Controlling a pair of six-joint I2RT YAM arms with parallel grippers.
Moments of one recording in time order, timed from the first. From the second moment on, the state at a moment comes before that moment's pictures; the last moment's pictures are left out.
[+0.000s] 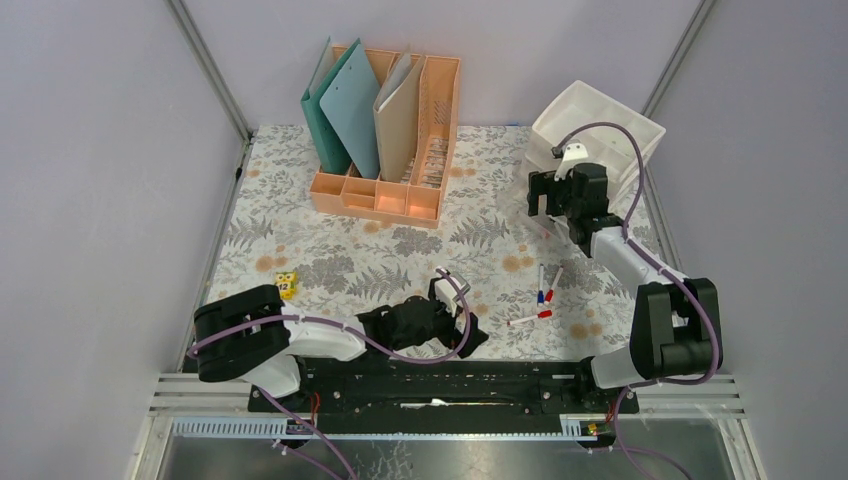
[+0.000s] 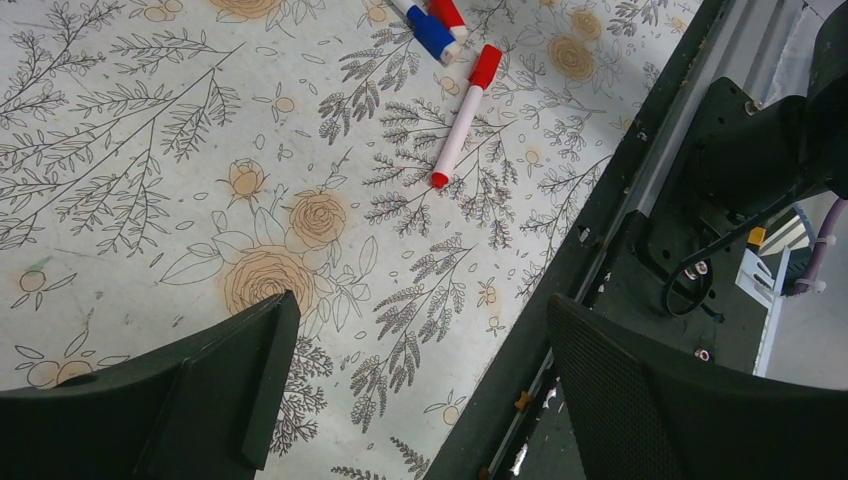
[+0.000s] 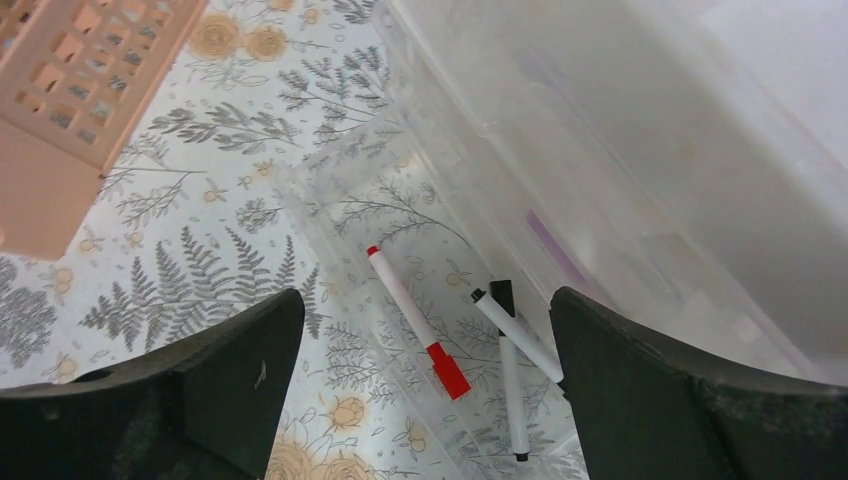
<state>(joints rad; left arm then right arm) -1.24 1.49 0.48 0.65 -0.11 -0.42 0.12 1.45 0.87 0.09 -0.06 -0.05</state>
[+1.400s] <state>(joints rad) -1.27 2.05 1.20 0.22 -0.10 -0.12 -0.01 1.12 1.02 -0.44 -0.59 -0.15</state>
